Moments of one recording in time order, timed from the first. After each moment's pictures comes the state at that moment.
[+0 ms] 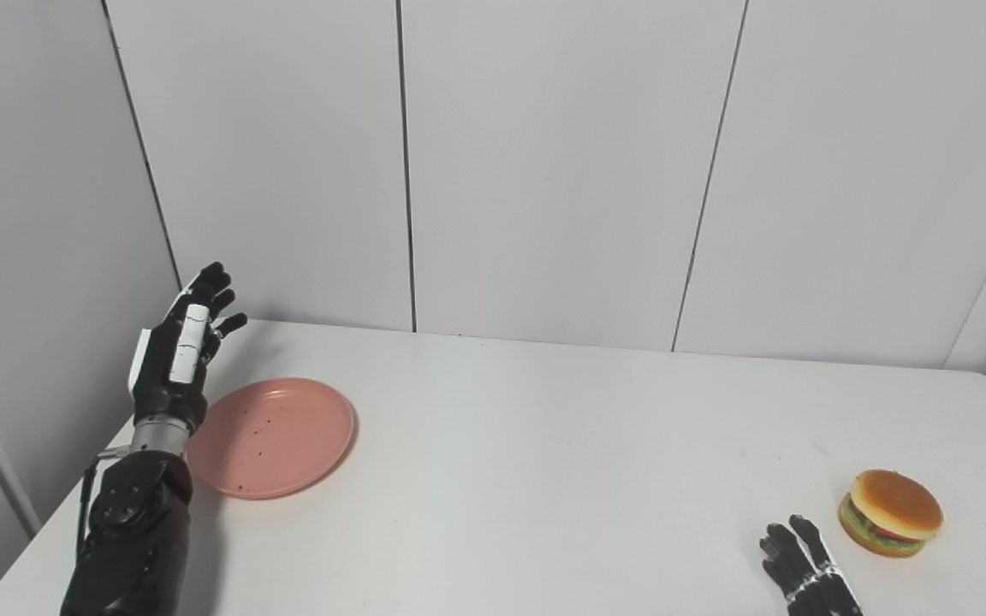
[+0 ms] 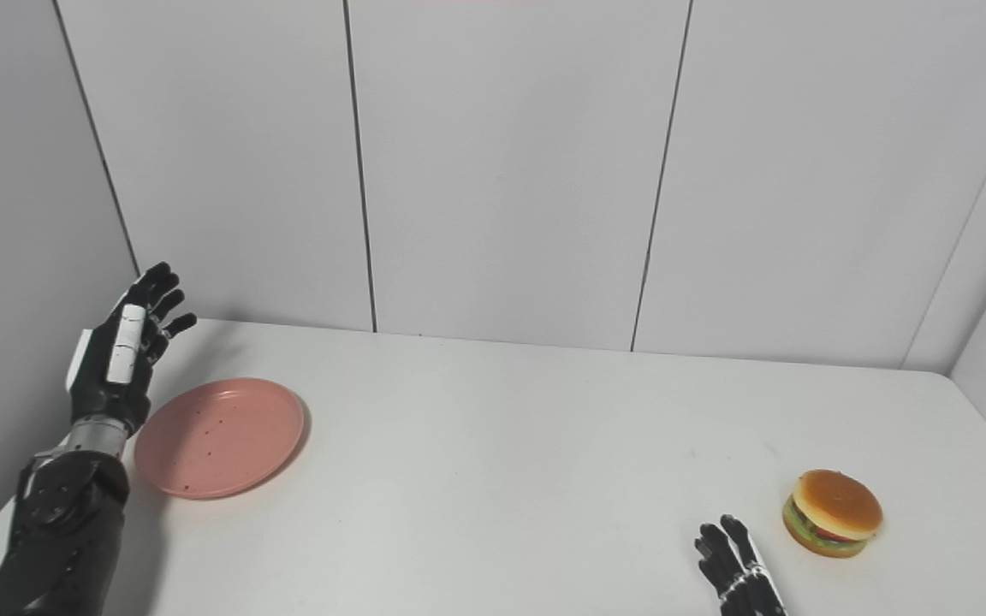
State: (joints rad) left arm -0.53 0.40 0.34 0.66 -0.30 -0.31 -0.11; right arm 0.02 -0.14 -0.03 0.11 0.28 -0.38 0.36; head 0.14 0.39
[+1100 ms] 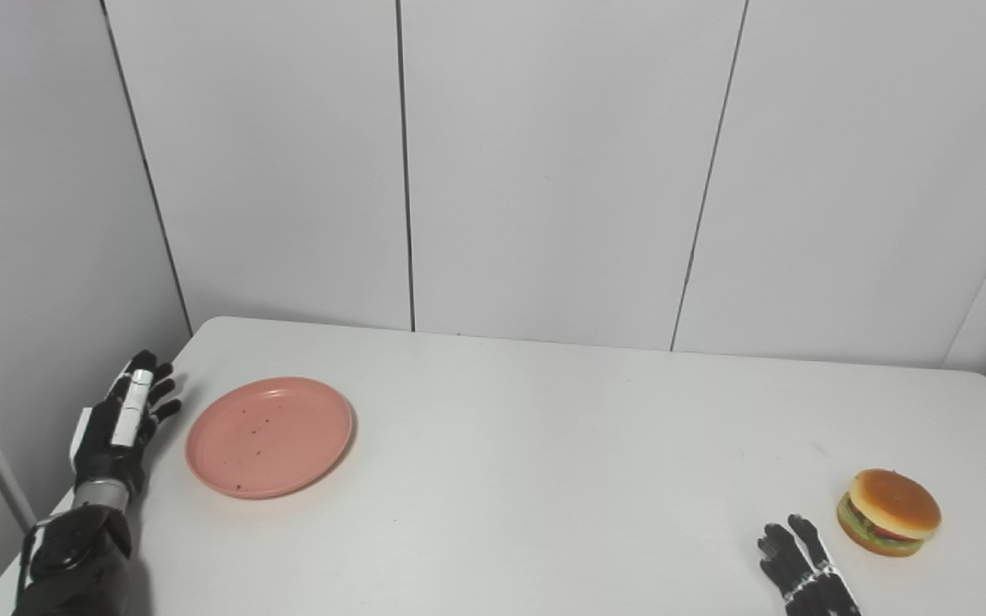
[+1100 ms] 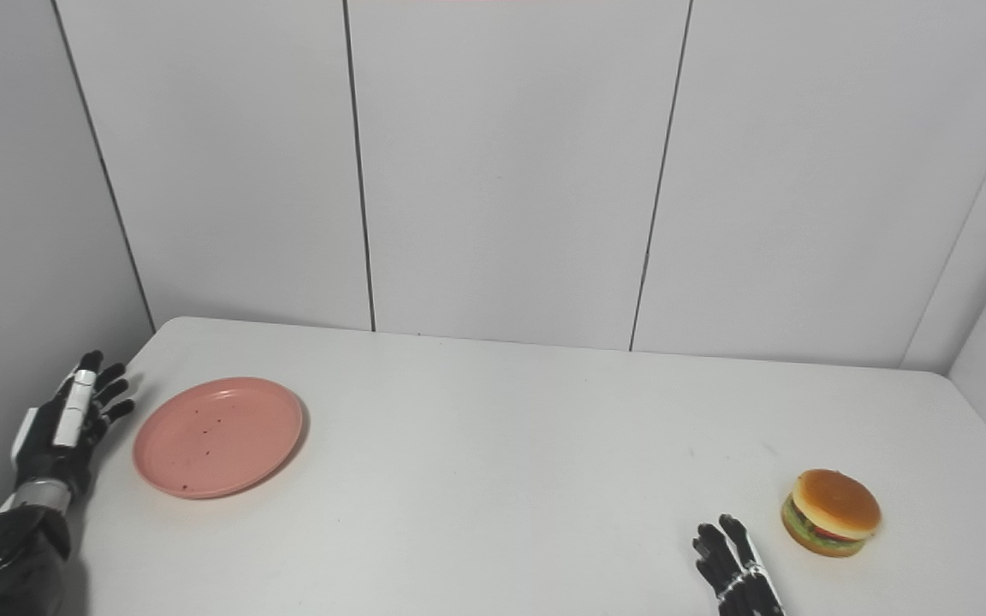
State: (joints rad) left arm -0.60 0.50 0.38 1.16 -0.30 -0.43 -0.18; right arm 0.03 -0.15 -0.03 0.11 0.29 -0.38 0.36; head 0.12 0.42
